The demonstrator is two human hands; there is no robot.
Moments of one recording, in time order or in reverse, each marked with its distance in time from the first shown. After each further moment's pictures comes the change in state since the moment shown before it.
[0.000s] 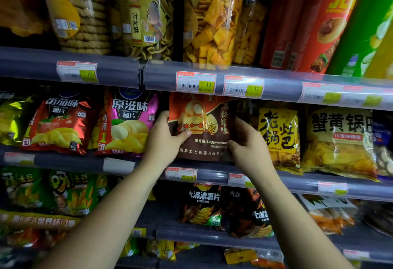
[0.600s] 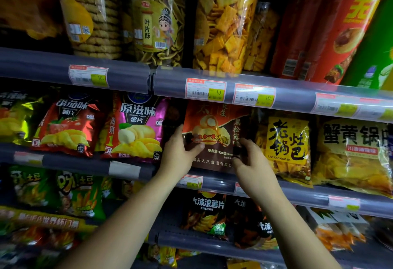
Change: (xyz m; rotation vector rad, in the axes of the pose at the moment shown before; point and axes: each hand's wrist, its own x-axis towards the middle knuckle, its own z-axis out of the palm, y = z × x) left_hand -0.007 -0.015 0.022 0.045 -0.061 -0.004; right_hand -0.016 -0.002 0.005 -0.111 -0.081 0.059
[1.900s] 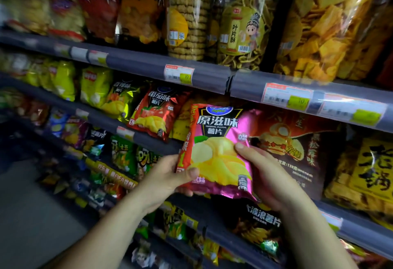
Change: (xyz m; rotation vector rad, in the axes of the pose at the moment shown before) left_hand -0.103 -0.014 -0.143 -0.575 -0.135 -0.364; right_hand 0.014 -0.045 0.074 0.978 -0.821 0.140
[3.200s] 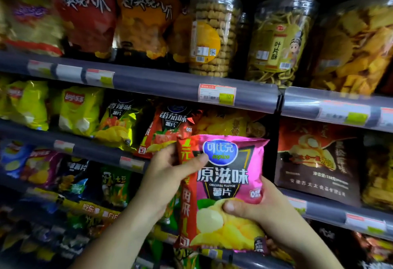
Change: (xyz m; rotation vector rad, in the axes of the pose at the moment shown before) left_hand 0.031 0.050 -0.100 -0.042 0.075 0.205; right_hand 0.014 0.038 0.113 -0.334 0.130 -0.182
